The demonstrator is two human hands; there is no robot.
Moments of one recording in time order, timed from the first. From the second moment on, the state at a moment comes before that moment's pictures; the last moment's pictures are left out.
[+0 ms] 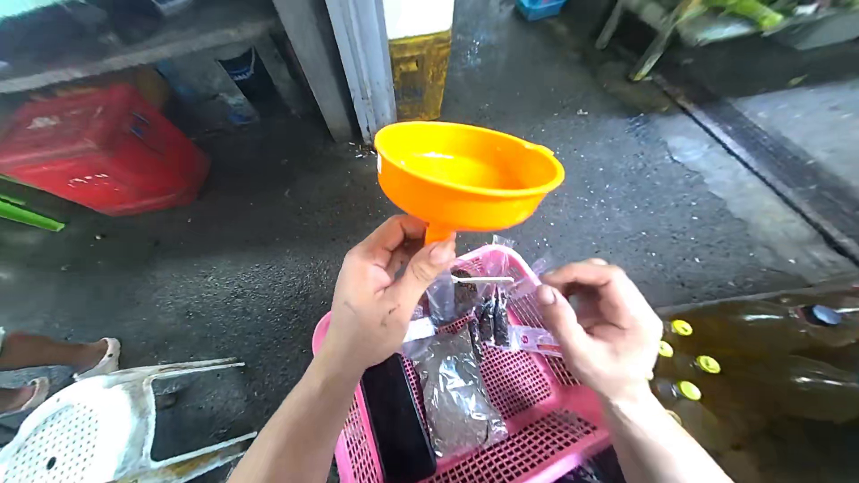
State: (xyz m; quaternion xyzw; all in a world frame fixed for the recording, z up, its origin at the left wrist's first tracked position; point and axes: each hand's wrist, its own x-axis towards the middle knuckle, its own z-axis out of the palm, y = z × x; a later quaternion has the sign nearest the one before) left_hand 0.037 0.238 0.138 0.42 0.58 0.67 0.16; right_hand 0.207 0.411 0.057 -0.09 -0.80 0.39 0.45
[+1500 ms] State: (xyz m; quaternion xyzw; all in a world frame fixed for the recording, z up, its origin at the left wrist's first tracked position) left_hand 0.021 0.163 0.044 0.31 0.68 0.66 -0.07; right_hand 0.179 0.438 0.014 -0.30 -0.63 0.69 0.19
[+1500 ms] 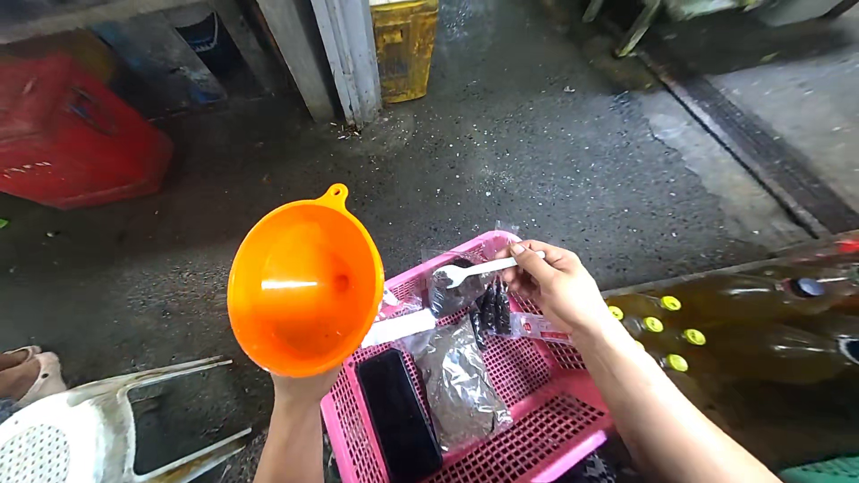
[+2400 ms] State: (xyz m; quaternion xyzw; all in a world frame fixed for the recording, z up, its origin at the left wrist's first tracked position) left_hand 0.039 0.171 0.052 0.26 0.76 0.60 0.04; right_hand 0.184 0.449 0.096 -0.20 -0.60 0.71 0.31
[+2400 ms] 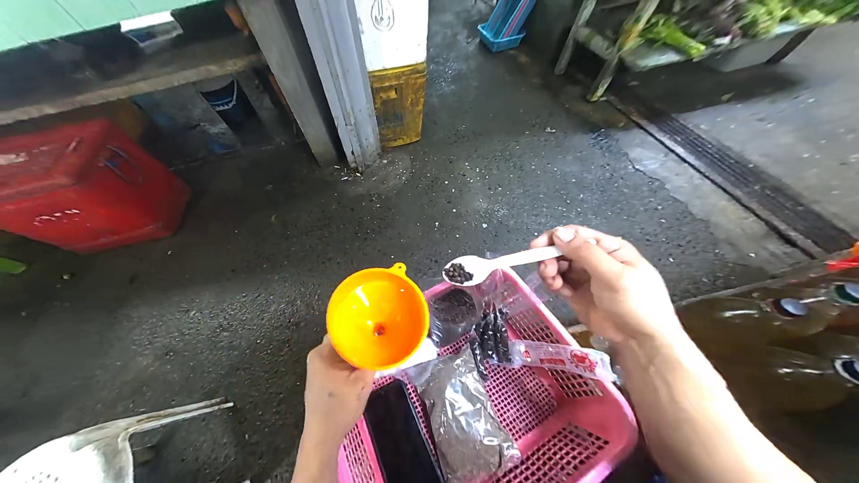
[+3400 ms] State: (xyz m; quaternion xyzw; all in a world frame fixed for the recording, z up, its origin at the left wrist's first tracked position) left_hand 0.004 0.196 0.176 0.39 0.77 0.50 0.03; right_hand 0.119 0.439 0.239 -0.01 -0.69 0.68 0.25
